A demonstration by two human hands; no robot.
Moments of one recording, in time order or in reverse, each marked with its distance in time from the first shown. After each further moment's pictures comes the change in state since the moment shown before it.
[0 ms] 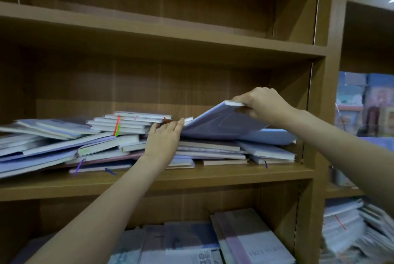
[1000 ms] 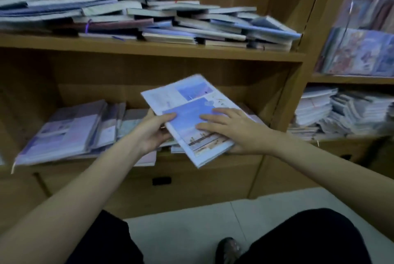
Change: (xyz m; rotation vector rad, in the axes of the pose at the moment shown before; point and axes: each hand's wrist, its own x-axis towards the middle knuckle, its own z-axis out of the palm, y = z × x) left_hand -0.257 0.042 0.014 -2.001 -0.487 -1.049; right_hand -0.244 -0.178 0.090 0.369 -0.442 -0.356
